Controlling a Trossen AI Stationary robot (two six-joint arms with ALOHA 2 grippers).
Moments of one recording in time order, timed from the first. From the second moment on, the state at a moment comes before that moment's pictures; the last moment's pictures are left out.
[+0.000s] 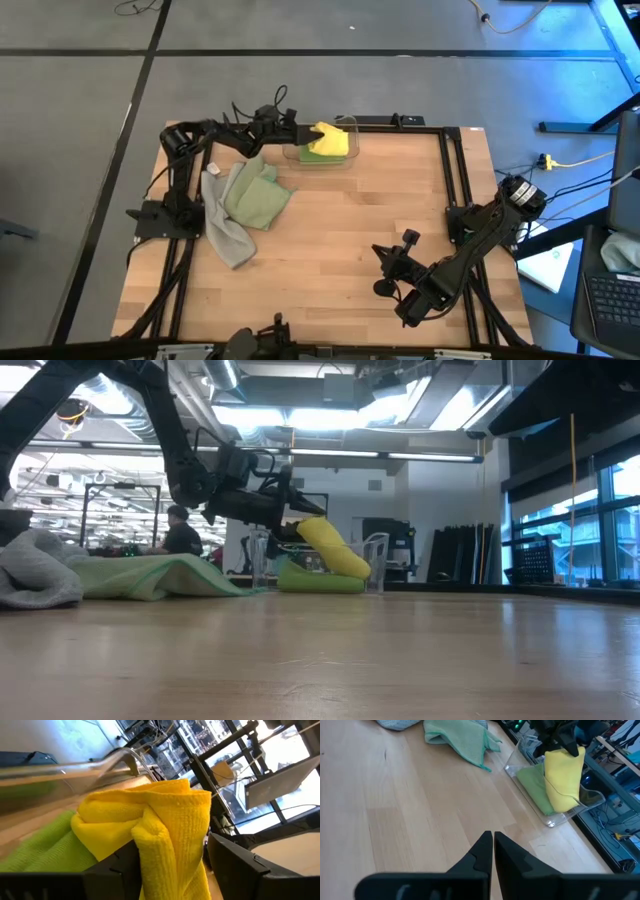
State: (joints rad) left arm 0.76 1.96 0.87 0.95 0.57 -0.87; right arm 0.81 1.69 1.14 -0.92 1.09 0.99
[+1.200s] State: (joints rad) left arm 0.77 1.96 0.87 0.96 0.61 -0.74; right arm -0.15 1.56 1.14 -0.13 0.49 -0.44
